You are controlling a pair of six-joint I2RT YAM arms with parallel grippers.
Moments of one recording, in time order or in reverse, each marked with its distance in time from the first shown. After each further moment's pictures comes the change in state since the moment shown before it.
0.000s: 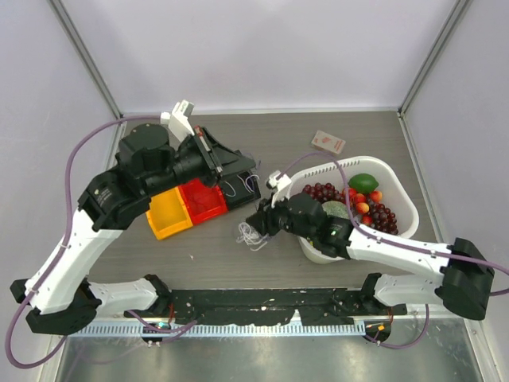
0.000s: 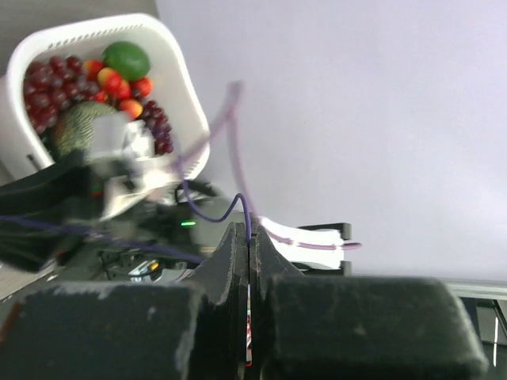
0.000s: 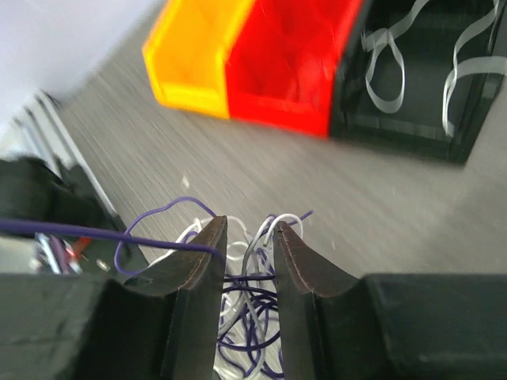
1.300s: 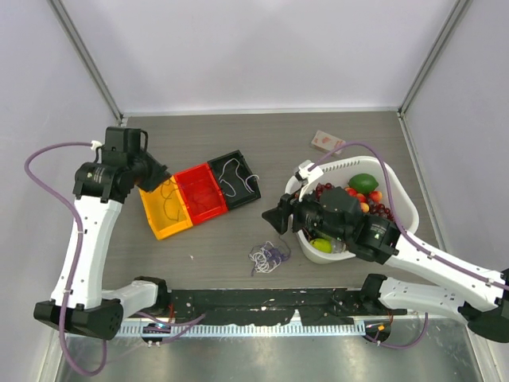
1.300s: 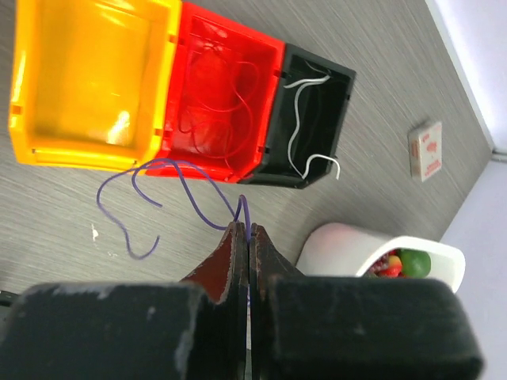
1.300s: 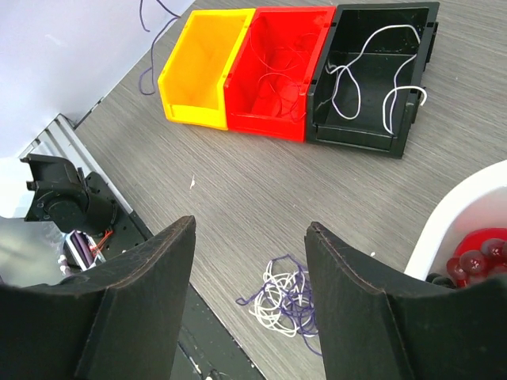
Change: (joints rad) left arm 0.623 0.022 -0.136 -0.422 -0.239 0.209; right arm 0.005 -0.245 0.102 -0.364 0.068 -0.010
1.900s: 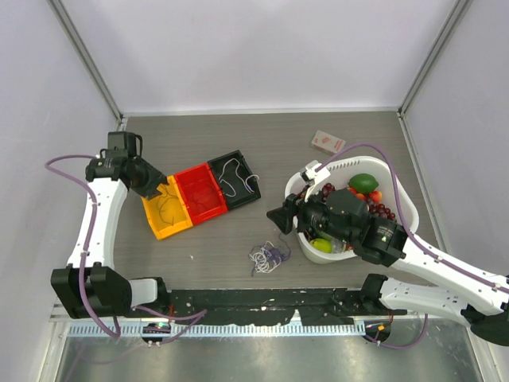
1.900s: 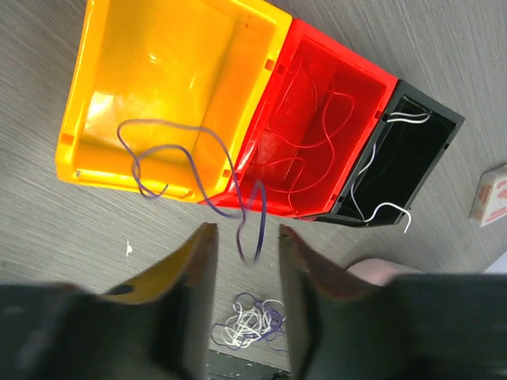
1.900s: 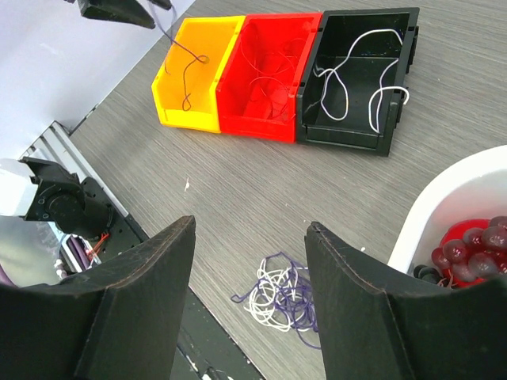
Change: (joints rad) left arm 0.254 0.111 -0.233 0.128 0.124 0.075; right arm 0.000 -0.051 -0.002 -0.036 0.033 0.000
